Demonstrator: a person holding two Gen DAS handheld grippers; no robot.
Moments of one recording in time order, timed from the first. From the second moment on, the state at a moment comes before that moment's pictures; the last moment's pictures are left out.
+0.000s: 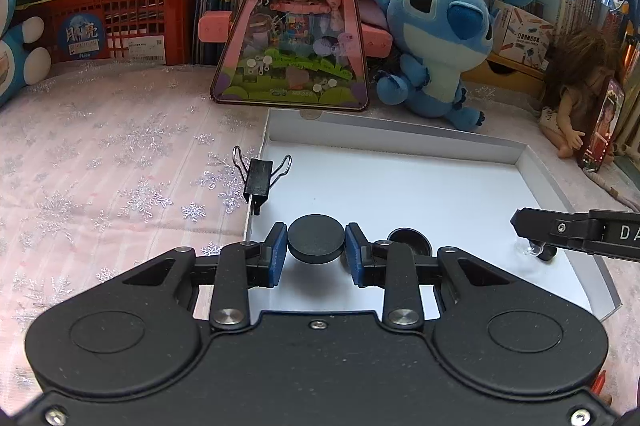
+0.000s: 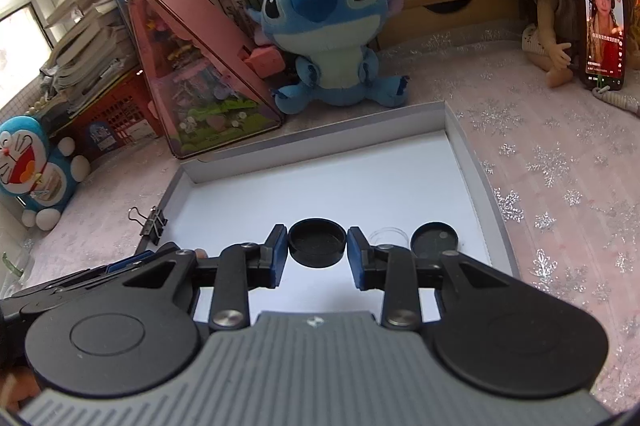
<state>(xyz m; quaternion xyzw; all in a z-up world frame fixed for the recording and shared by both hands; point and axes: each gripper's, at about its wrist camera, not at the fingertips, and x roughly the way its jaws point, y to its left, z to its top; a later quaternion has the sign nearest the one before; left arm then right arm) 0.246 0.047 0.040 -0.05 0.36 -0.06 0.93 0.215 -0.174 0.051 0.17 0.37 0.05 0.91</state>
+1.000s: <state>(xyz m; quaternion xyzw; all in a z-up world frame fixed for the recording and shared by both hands) 0.243 0.044 0.036 -0.04 0.35 -0.07 0.93 0.221 -0.161 0.045 0.12 0.38 0.02 0.92</state>
